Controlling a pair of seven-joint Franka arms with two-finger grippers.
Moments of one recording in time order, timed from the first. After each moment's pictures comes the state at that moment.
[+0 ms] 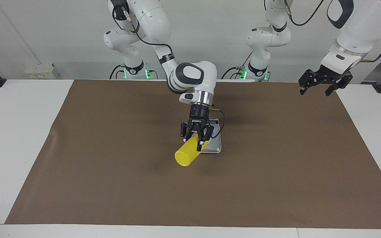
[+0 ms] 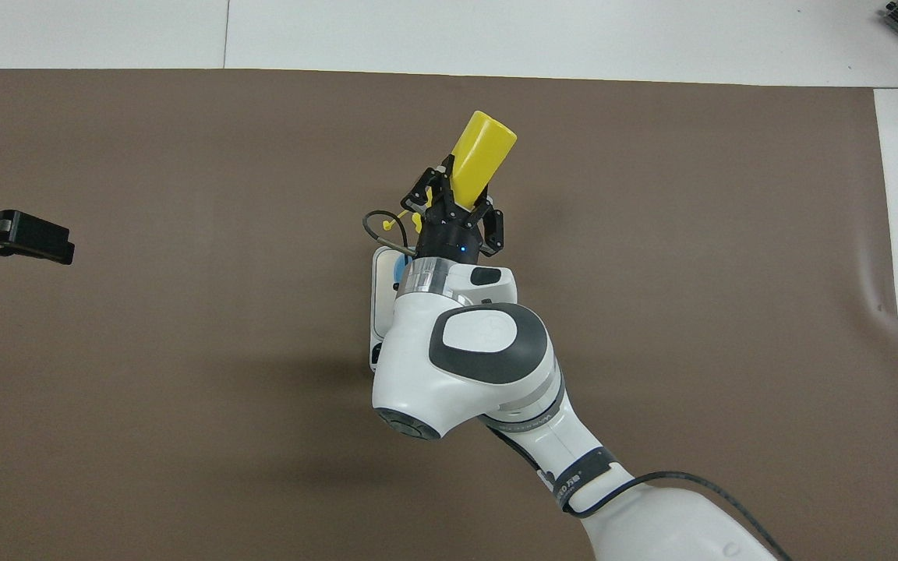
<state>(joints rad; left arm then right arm) 0.01 0.02 -0.08 -1.53 0.00 1.53 0.05 0.66 0.41 -0.04 -1.73 -1.53 2.40 2.47</state>
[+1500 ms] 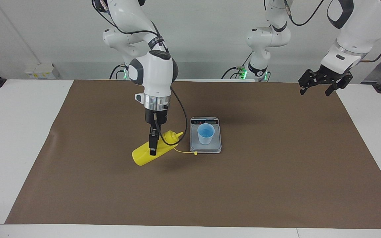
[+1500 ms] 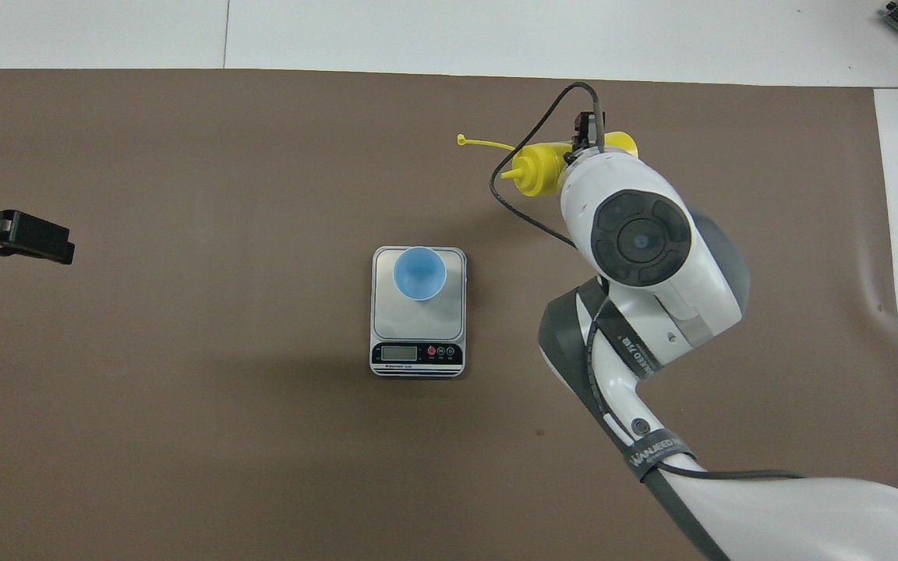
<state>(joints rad) 0.01 0.02 -0.08 -1.53 0.00 1.53 0.05 0.37 0.28 -0.05 -1.74 -0.34 2.40 2.12</state>
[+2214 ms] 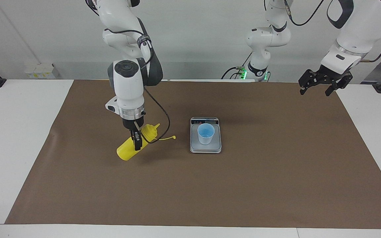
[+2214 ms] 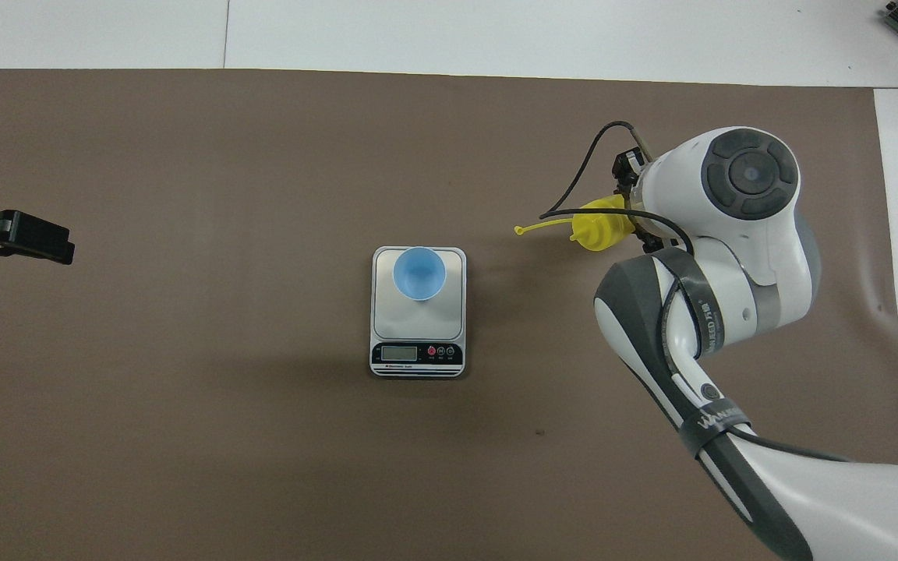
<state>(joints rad) 0.01 0.02 -0.08 -1.53 0.00 1.53 0.05 0.27 0.25 -0.05 -1.80 -0.16 2.20 1.44</state>
